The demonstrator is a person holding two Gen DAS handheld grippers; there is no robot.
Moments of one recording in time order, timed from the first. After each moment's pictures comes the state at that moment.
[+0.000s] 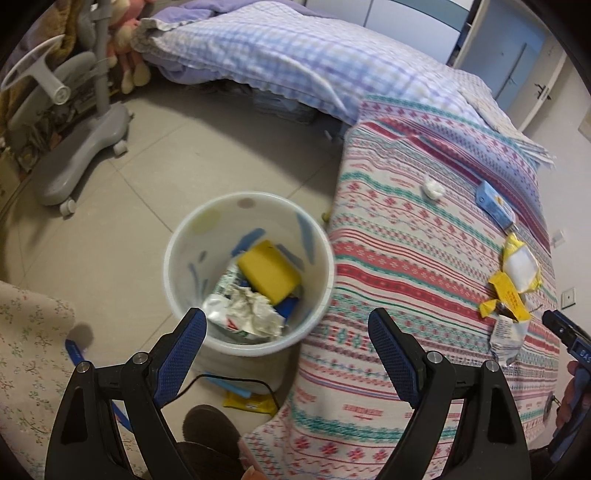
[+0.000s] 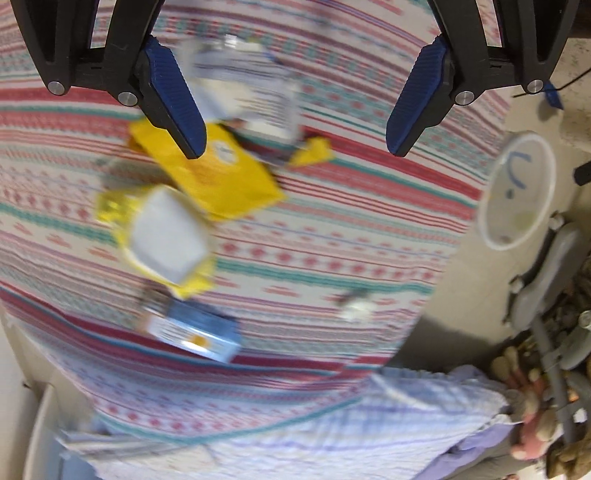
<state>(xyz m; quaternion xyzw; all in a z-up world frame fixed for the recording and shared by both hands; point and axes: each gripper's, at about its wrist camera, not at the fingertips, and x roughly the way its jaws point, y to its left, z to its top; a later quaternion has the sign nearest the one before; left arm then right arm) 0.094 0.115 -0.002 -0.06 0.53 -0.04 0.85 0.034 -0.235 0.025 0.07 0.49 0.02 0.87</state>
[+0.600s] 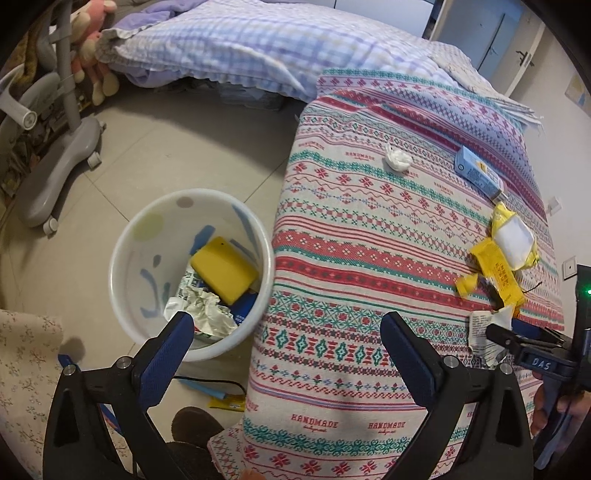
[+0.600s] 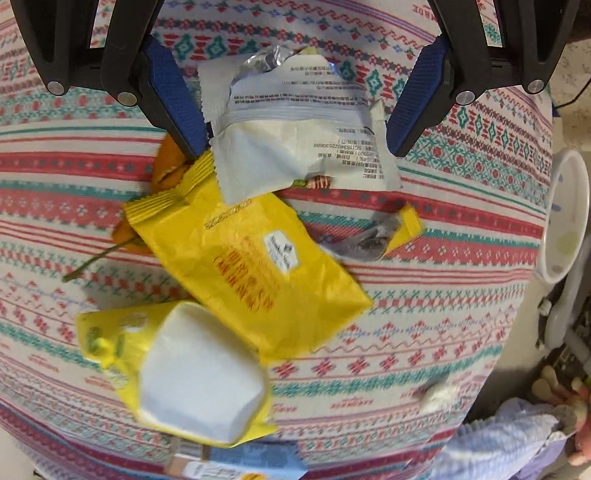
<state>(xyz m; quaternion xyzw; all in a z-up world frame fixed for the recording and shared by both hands) 0.105 0.054 -0.013 -0.01 0.54 -0.07 0.84 0.046 -0.261 -0.055 0.13 0.59 0.01 0.80</state>
